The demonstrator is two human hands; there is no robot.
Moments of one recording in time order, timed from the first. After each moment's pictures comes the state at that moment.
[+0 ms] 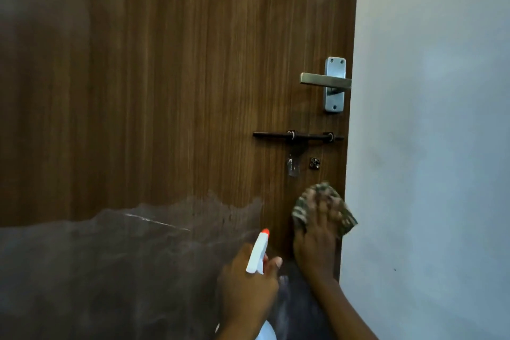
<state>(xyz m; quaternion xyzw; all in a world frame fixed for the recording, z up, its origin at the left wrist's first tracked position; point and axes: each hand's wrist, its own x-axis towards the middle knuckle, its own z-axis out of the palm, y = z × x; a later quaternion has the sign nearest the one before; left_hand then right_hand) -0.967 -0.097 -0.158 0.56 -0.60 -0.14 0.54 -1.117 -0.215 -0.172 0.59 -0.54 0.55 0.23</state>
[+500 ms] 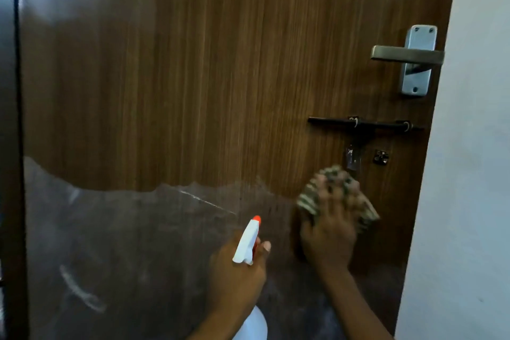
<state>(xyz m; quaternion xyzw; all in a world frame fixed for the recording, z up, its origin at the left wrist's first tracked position) -0.902 -0.087 -0.158 0.55 -0.52 -0.15 0.64 -1.049 -0.220 -0.152 0.63 -0.47 0.54 0.29</state>
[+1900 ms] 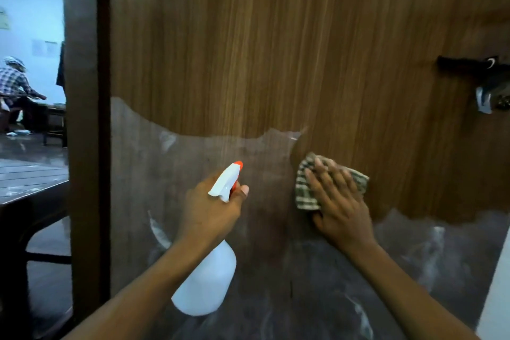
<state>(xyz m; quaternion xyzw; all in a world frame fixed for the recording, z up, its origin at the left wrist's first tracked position) -0.641 -0.077 -0.206 0.59 -0.52 -0.11 0.61 -0.890 -0.204 -0.237 0.72 -0.35 0.37 0.47</state>
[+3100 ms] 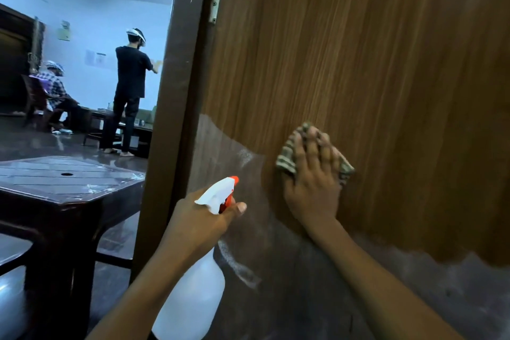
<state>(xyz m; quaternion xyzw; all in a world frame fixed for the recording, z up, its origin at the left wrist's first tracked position) -0.518 -0.002 -0.193 0.62 -0.51 -0.15 0.58 -0.674 -0.178 -0.172 0.69 -0.41 0.47 0.38</state>
